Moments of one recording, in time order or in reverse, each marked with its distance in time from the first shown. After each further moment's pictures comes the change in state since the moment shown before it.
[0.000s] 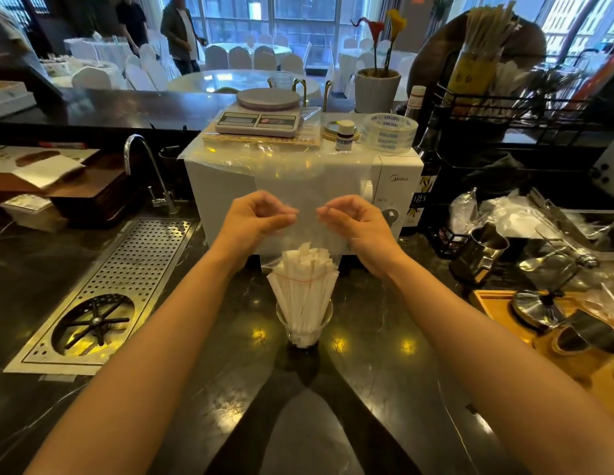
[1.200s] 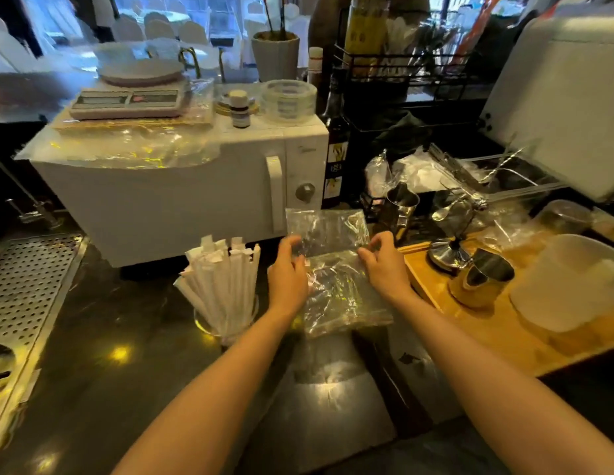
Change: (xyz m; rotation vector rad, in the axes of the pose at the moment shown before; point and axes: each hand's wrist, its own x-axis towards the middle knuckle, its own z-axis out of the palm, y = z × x) left_hand -0.020 -0.086 0.172 0.134 0.042 -0.159; right_hand -0.079 0.085 -0.132 -0.712 0.556 0.248
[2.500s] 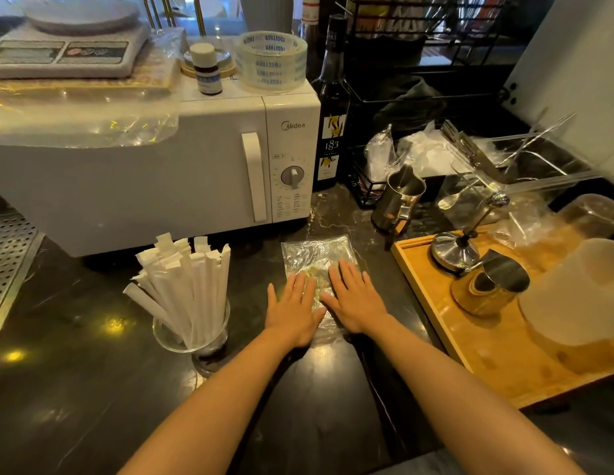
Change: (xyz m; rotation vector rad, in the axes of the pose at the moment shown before) left_hand 0.005 -0.086 0.058 1.130 -0.697 0.021; right_hand 0.005 0.080 0.048 -0.780 -0.633 -0.169
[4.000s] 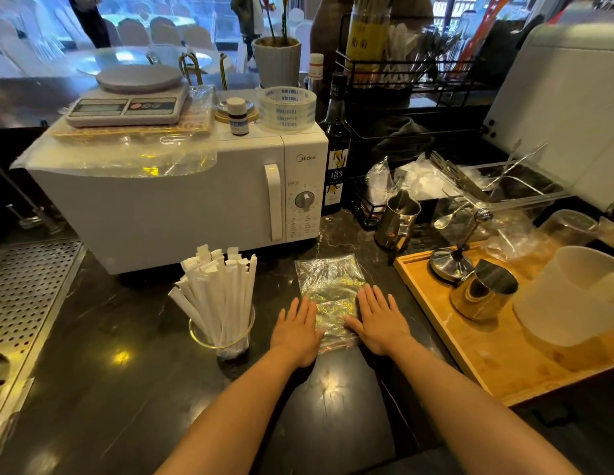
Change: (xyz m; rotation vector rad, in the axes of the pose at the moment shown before) left_hand -0.037 -0.009 -0.006 0.008 -0.033 0.032; right_hand -0.043 -0.002 -0.008 -0.072 -0.020 0.140
